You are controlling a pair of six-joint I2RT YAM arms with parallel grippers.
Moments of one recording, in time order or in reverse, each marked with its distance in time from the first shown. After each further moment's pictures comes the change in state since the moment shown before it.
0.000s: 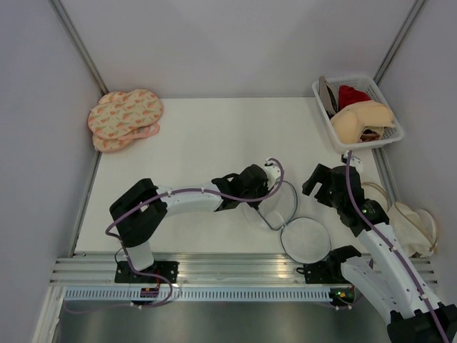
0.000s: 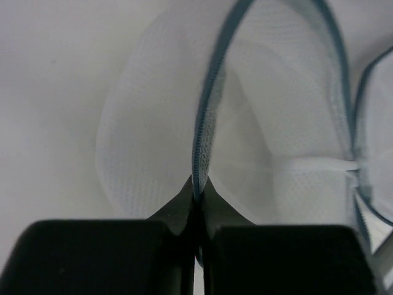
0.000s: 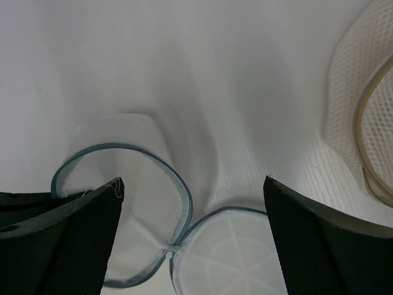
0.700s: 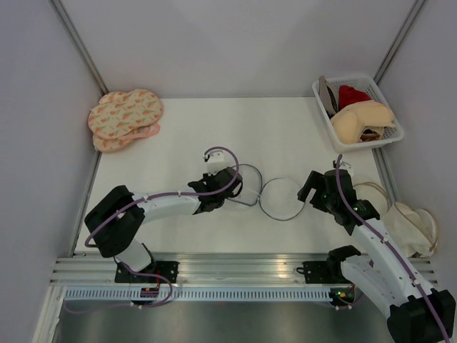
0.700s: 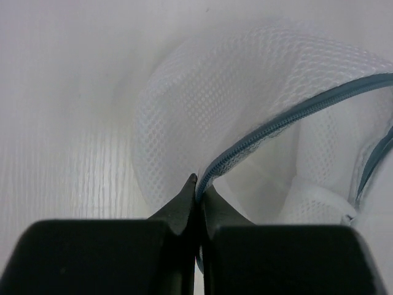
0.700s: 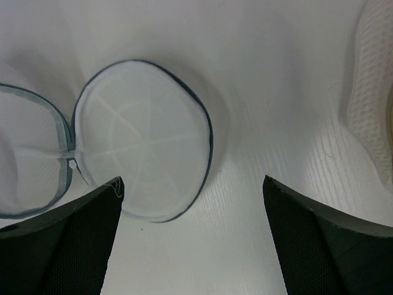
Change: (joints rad) left arm 0.104 -0.140 -0.182 -0.109 -0.630 -0.650; right arm 0.000 0.054 -0.085 0.054 -0.051 -0.006
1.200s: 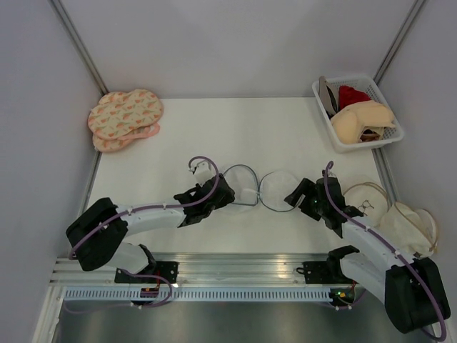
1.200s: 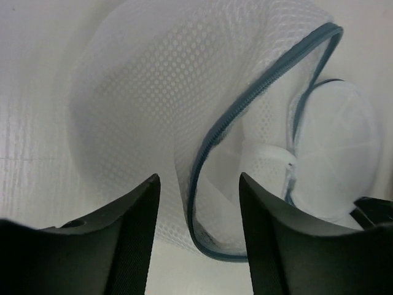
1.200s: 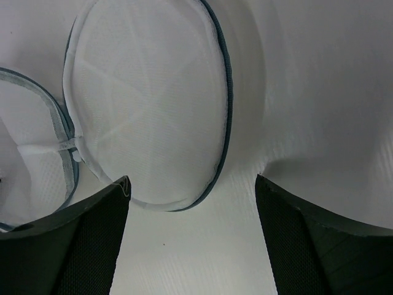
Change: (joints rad) left arm -0.005 -0.169 -0.243 0.167 0.166 -0.328; right arm 0.002 0.154 -0.233 0.398 -0.196 0.143
